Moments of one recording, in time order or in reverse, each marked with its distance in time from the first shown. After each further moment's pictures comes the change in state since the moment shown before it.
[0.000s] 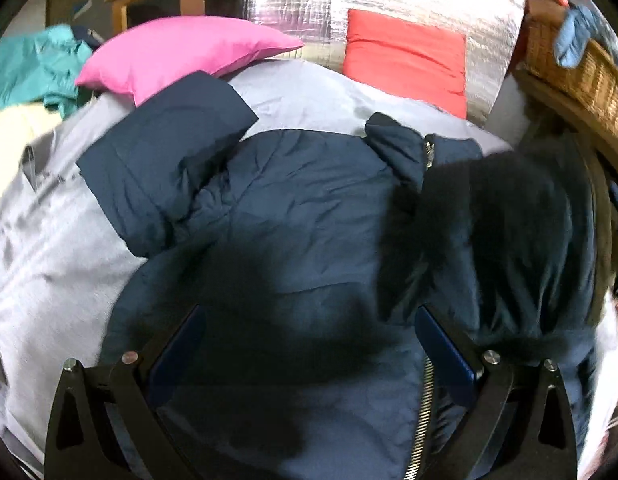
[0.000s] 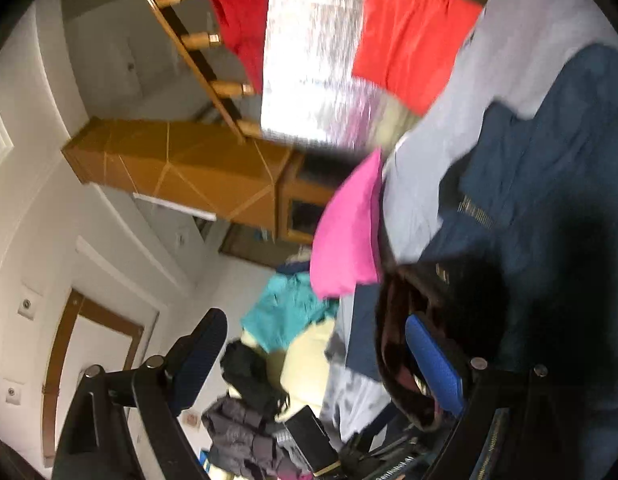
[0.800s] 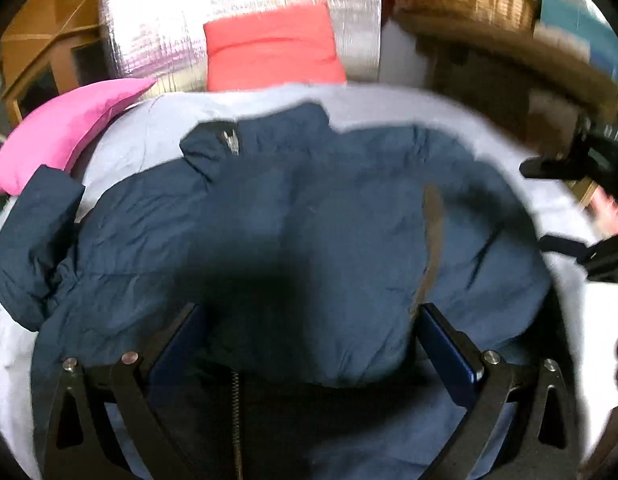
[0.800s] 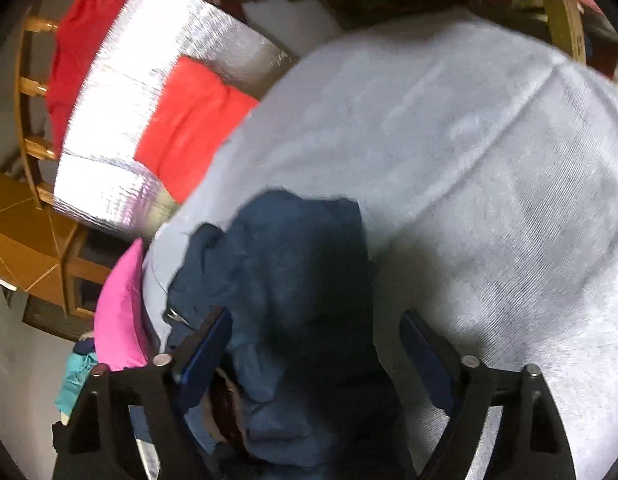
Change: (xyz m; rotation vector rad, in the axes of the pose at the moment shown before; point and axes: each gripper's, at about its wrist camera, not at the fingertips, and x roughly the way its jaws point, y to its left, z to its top) left arm 0.013 -0.135 -0.026 0.398 0.007 -0.091; right arm -0.114 -0.059 0.053 0.071 -0.186 -0.854
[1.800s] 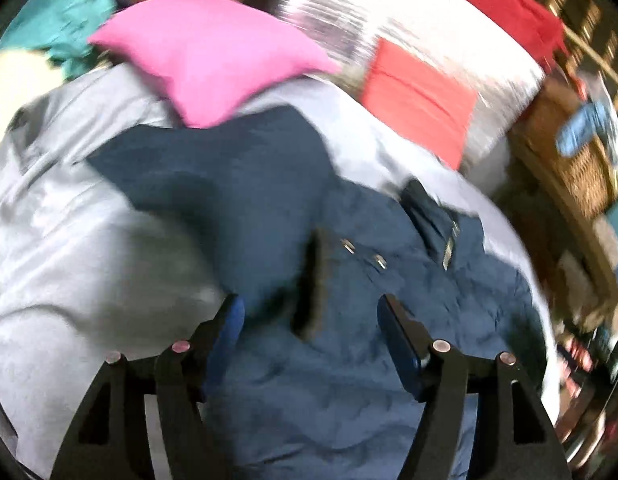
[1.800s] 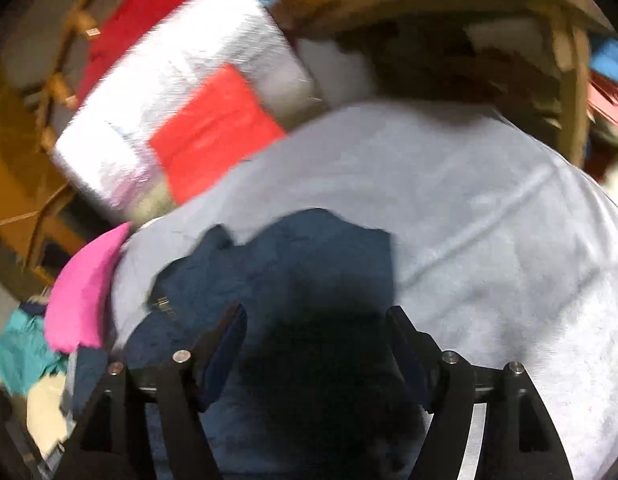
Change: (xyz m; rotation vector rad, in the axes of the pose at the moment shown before) left arm -0.071 0.287 -0.044 -0.582 -0.051 -0.104; right arm -0.017 0.070 -0.051 -0.307 -0.238 -0.119
